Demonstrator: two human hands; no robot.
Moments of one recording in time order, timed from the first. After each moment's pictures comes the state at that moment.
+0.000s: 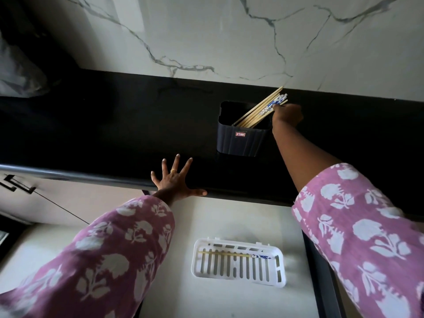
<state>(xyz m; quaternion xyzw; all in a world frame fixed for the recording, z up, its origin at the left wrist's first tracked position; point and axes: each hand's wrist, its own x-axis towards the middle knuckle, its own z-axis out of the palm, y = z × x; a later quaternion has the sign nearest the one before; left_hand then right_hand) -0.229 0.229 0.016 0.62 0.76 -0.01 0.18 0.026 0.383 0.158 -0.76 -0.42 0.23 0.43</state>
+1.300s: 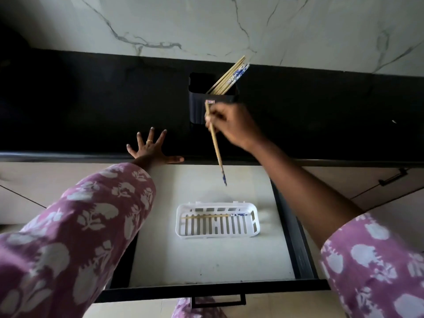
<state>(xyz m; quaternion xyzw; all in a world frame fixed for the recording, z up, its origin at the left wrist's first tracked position) -0.228 0.222 0.028 0.63 0.75 -0.02 0.19 0.005 0.190 0.176 -0.47 -0.77 0.28 0.33</state>
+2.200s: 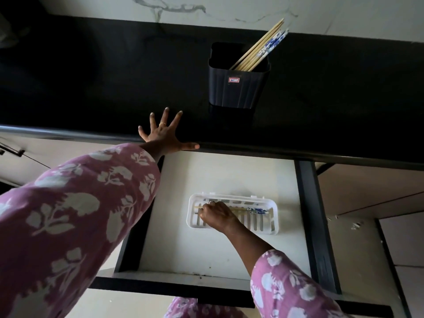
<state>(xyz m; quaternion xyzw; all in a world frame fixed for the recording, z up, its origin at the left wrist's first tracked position) -0.233 0.232 0.012 0.63 0.76 -0.02 0.16 -0.032 0.094 -0.072 -0.33 -0.93 0.08 -0.17</state>
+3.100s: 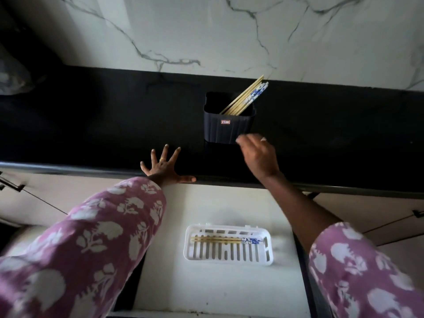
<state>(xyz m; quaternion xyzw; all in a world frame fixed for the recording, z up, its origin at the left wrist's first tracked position) -0.228 0.225 0.027 0.62 0.75 -0.03 0.21 0.040 0.235 0.101 -0.44 -0.80 -0.21 0.35</state>
